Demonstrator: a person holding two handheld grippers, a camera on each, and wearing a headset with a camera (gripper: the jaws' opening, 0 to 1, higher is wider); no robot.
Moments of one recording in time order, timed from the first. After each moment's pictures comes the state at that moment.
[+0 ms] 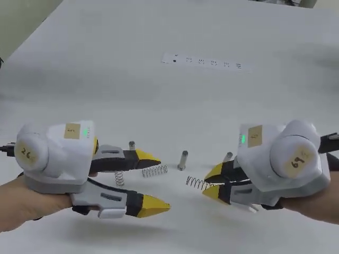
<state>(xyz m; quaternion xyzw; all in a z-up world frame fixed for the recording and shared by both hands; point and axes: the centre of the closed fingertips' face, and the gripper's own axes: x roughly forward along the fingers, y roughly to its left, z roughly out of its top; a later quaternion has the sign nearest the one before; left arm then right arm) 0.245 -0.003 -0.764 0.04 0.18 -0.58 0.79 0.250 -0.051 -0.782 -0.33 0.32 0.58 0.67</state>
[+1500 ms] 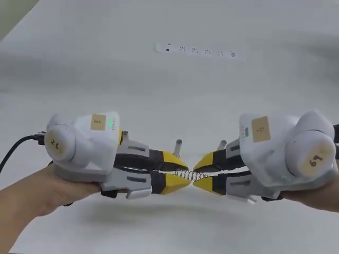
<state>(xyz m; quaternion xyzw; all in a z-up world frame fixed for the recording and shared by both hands) 0.244 -0.047 -0.757 0.03 0.14 -0.63 0.77 0.236 -0.042 -0.766 -0.34 0.26 0.62 0.66</state>
